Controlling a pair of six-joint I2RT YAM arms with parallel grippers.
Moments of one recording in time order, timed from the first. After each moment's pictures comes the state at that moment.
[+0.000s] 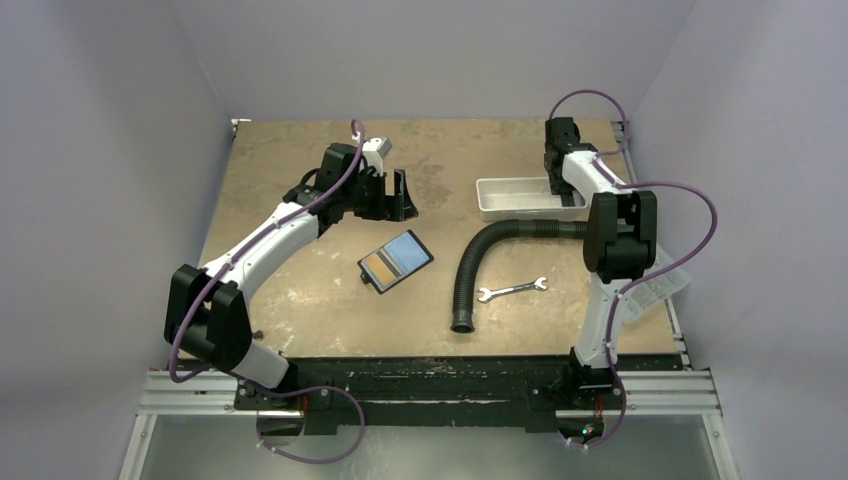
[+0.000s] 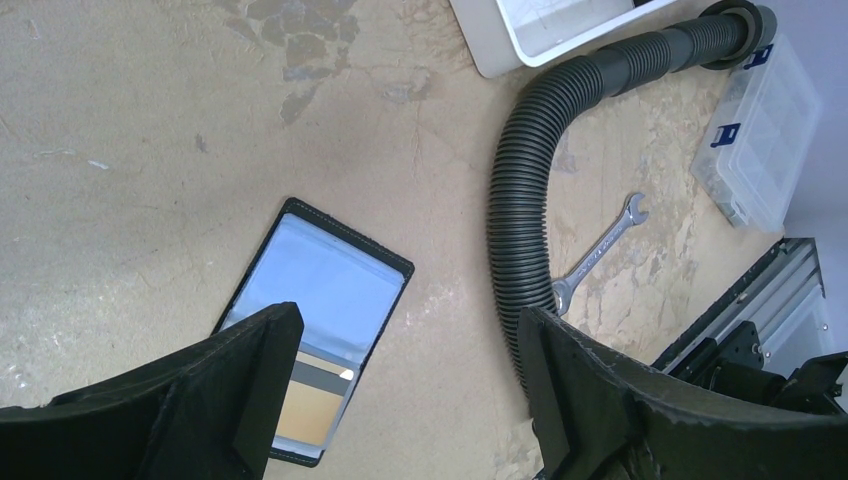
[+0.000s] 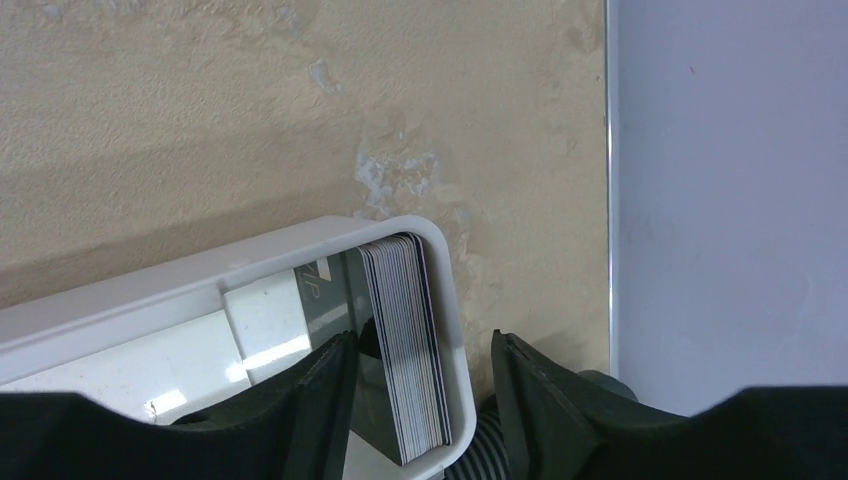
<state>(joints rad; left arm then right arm) -0.43 1.51 1.20 -0.35 0.31 -0.36 0.05 2.09 1.65 -0.56 0.58 -0.10</state>
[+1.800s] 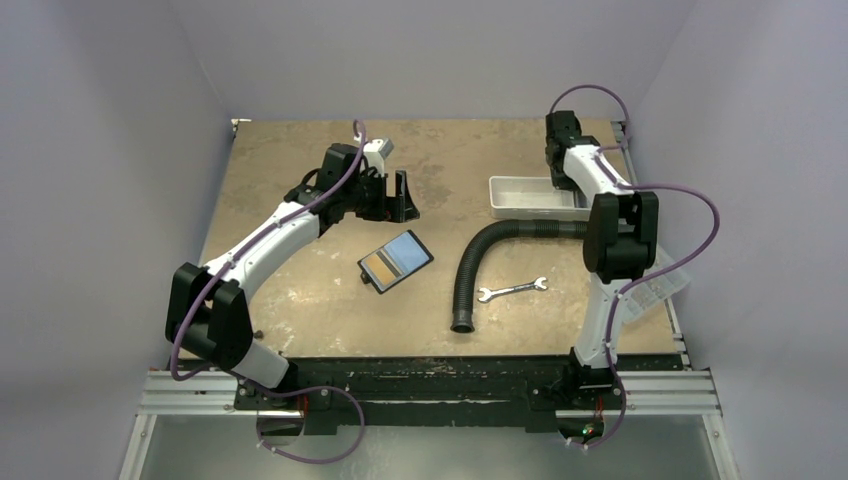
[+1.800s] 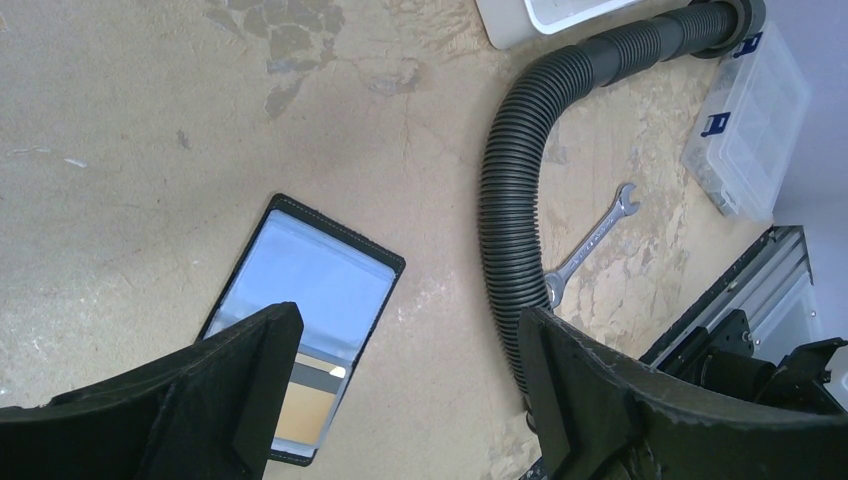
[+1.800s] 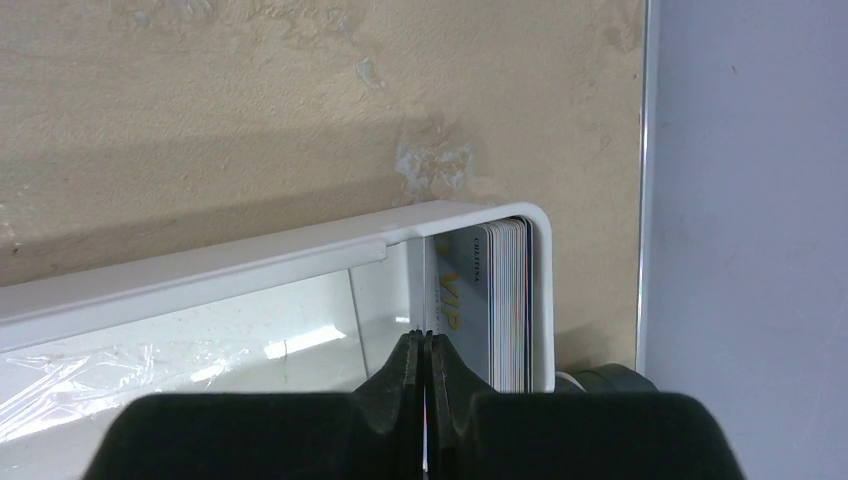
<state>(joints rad) -0.43 1.52 1.20 -0.35 0.34 -0.36 0.05 2.09 1.71 -0.65 0.50 -0.06</state>
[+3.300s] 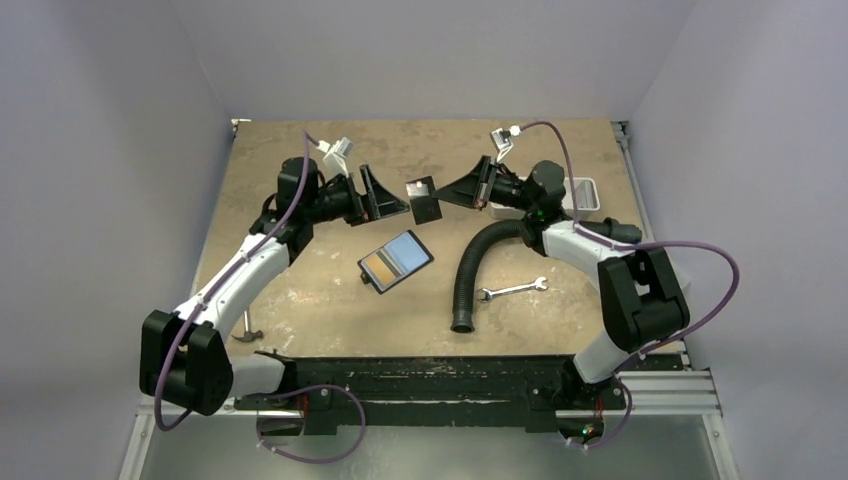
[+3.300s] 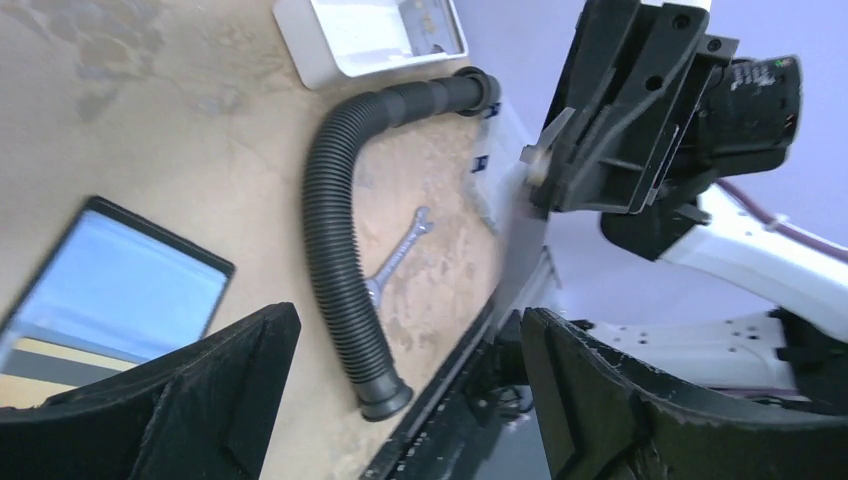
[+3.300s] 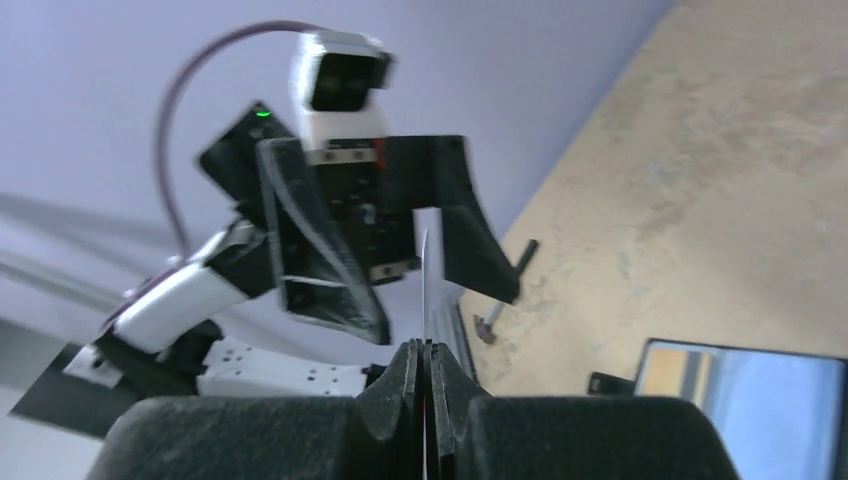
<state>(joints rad) -0.31 1.29 0.98 -0.07 0.65 -0.68 0.34 1.60 0.92 0.81 -0.91 1.11</state>
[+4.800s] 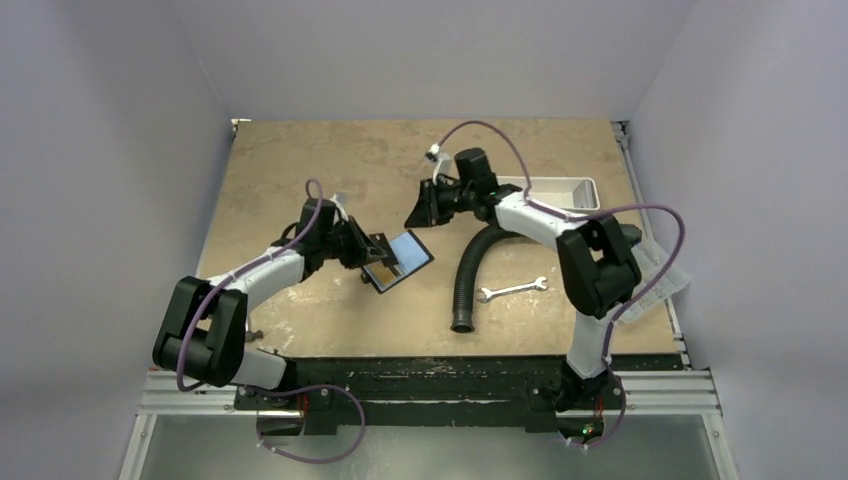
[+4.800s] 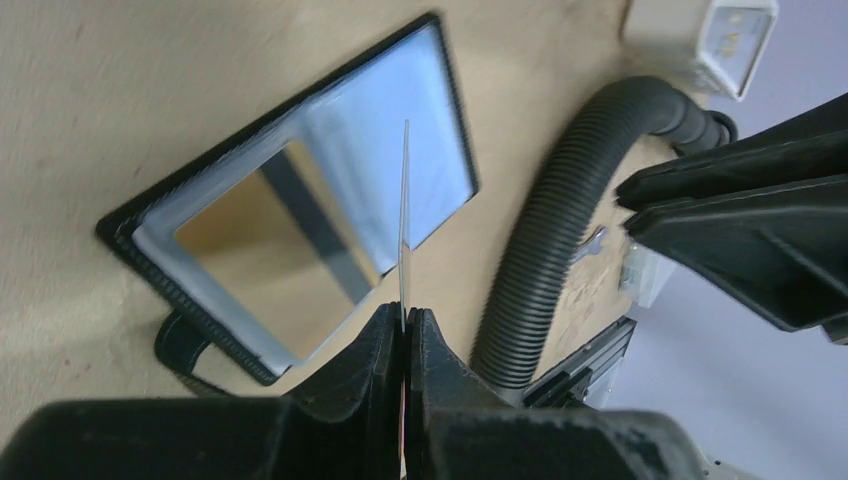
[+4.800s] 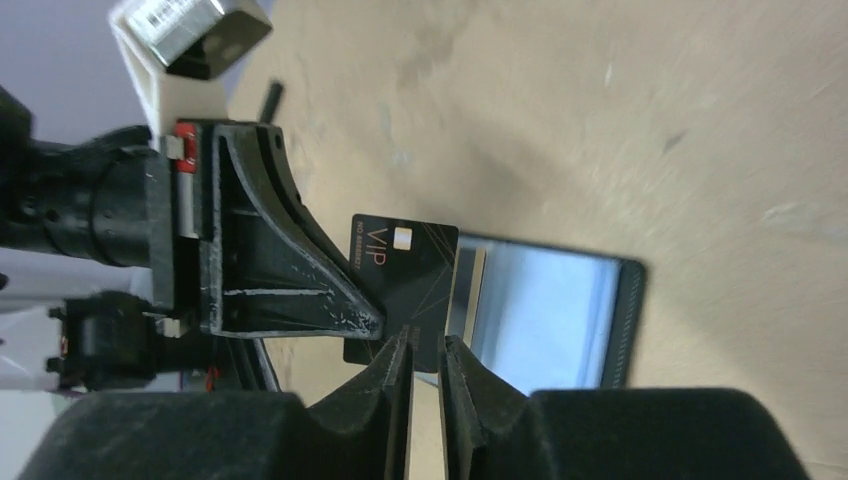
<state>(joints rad) -0.30 1.42 0.74 -0.08 0.40 -0.85 0.51 1.85 1.31 -0.03 -0.68 0.40</state>
